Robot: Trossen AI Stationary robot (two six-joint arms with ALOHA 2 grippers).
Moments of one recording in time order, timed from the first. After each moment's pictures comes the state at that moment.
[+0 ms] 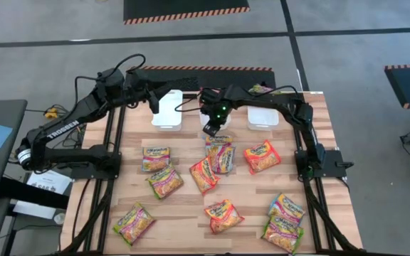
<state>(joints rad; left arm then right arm) 0.63 0.99 1.02 -0.16 0.07 -0.12 -0.42 2.11 1.76 -0.96 -0.19 0.15</state>
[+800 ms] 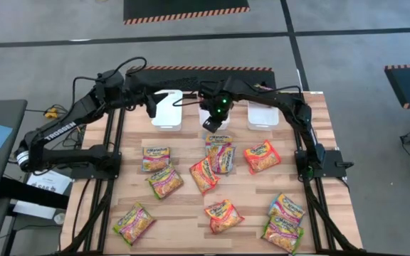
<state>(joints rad) 0.63 0.96 1.02 -0.28 0.09 -0.10 -0.40 2.12 2.01 -1.25 -0.26 0.18</state>
